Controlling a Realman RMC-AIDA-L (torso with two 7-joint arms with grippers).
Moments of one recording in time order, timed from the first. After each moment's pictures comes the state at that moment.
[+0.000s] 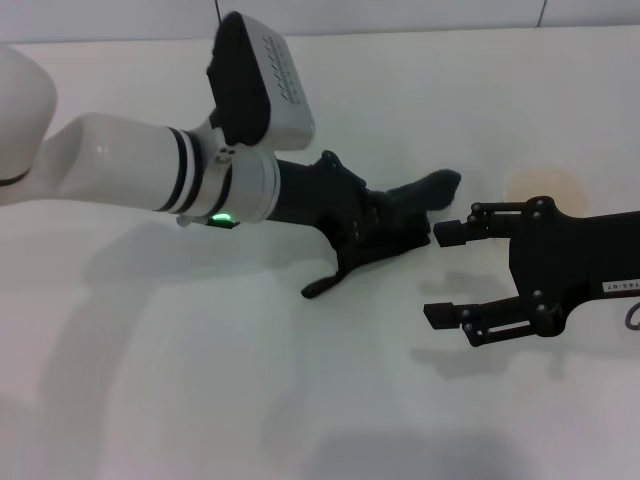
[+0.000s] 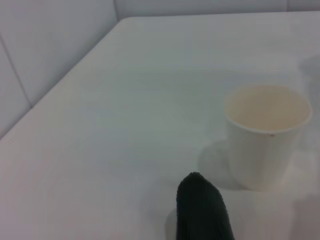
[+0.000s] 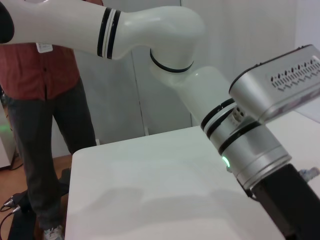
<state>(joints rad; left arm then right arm) -0.80 -2.09 1.57 0.58 1.72 0.92 -1.44 0.15 2.01 -1.36 -1.50 -1.68 -1.53 1.76</state>
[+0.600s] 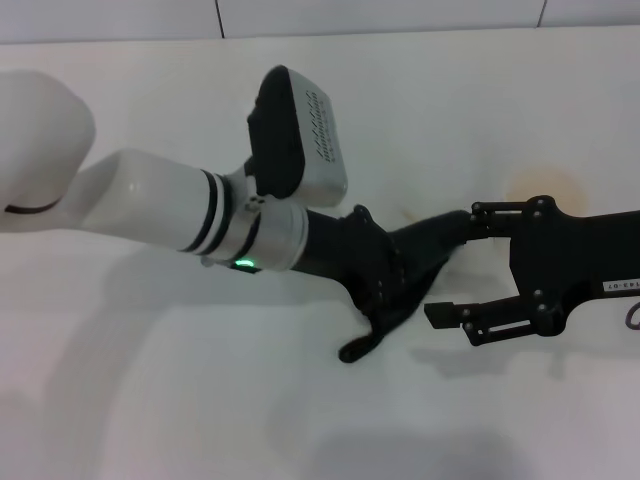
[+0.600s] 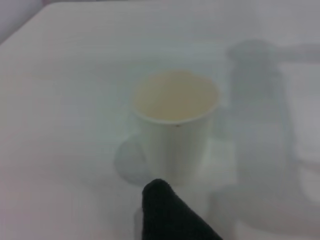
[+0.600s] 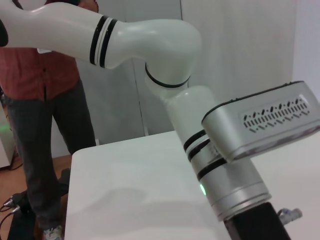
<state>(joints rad) -0.79 -2.09 1.77 0.59 1.62 0.94 -1.45 0.15 2.01 -1.36 -1.50 -1.68 -1.53 1.76</state>
